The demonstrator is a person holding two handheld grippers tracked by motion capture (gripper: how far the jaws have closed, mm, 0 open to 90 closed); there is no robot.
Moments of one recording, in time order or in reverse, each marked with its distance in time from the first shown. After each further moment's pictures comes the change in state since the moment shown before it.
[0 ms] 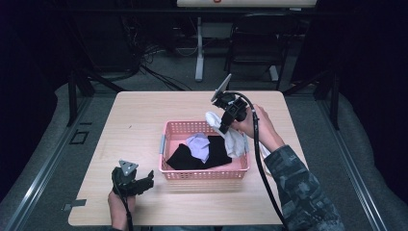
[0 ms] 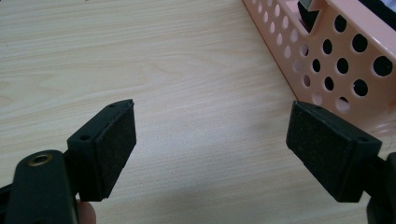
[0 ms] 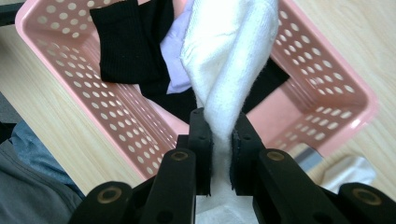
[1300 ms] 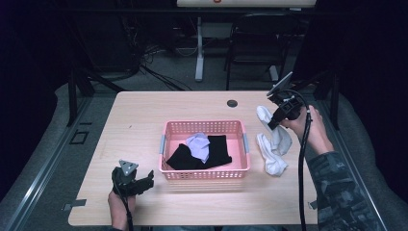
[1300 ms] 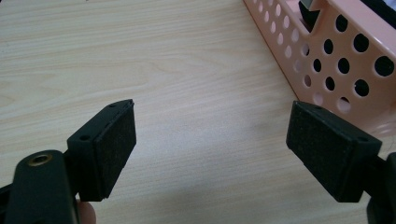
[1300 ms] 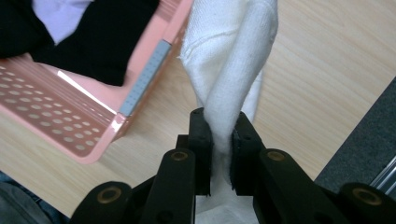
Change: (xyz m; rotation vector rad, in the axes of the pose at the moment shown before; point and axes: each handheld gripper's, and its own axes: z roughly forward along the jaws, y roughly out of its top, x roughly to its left) left arm -0.001 0.000 0.000 0.001 0.003 -0.002; right arm -0.102 -0.103 -0.033 -0.035 -0.100 0.271
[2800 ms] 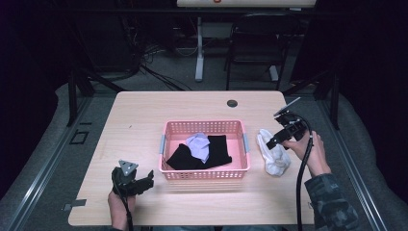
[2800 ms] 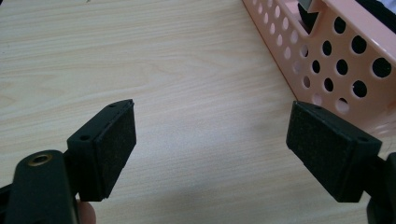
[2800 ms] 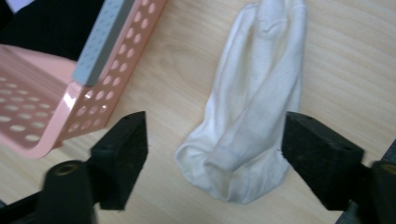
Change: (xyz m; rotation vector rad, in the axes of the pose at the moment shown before) left arm 0.000 0.000 -0.001 -0.004 -0.001 0.005; right arm -0.016 -0.053 0.057 -0.045 0.066 0.094
